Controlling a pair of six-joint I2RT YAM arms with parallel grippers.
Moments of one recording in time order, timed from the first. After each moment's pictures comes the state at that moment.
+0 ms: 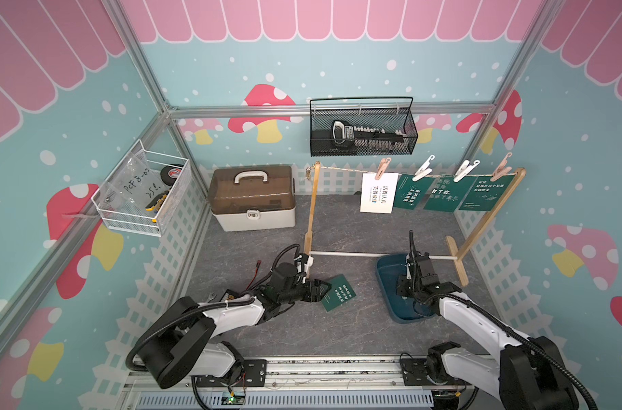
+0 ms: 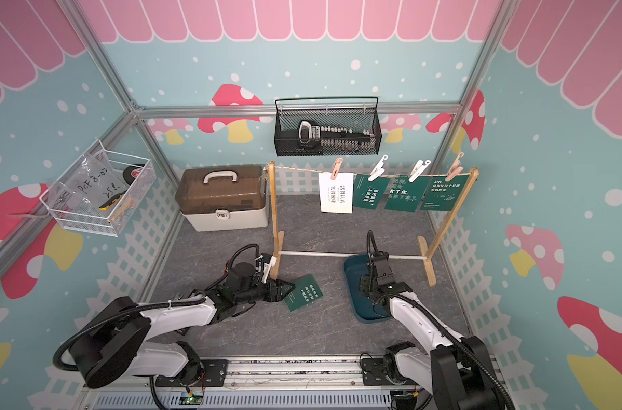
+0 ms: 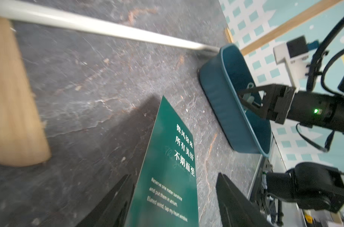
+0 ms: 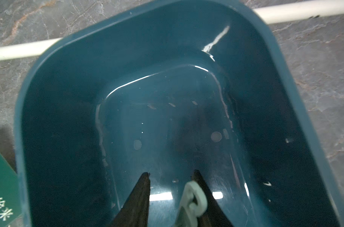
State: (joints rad) left arm -0.67 1.33 0.45 0.32 0.31 -0.65; right arm 0.26 1.12 0.50 -0.37 0.09 0.37
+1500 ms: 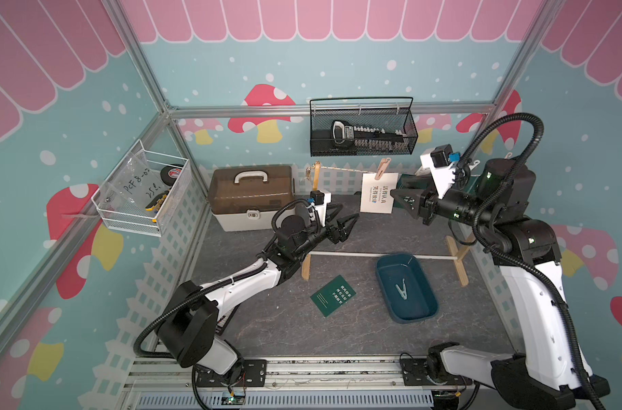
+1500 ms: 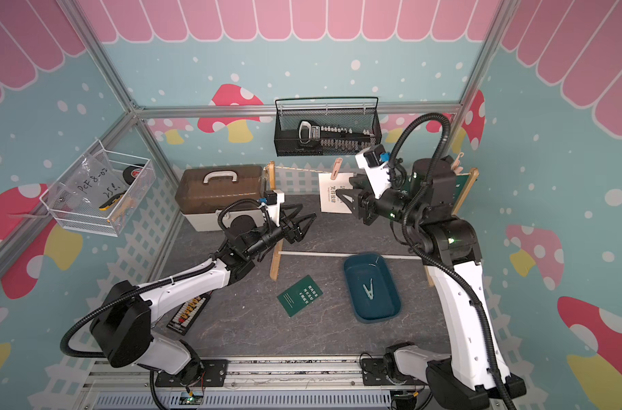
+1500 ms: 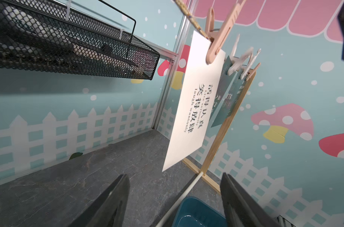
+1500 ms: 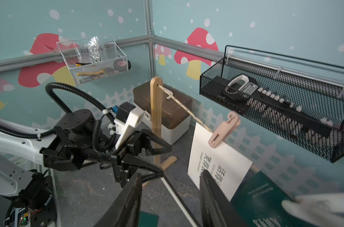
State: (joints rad) left arm -0.67 1.56 1.05 0.64 0.27 -0.35; right arm 0.22 1.29 1.91 -0.84 -0.63 -0.18
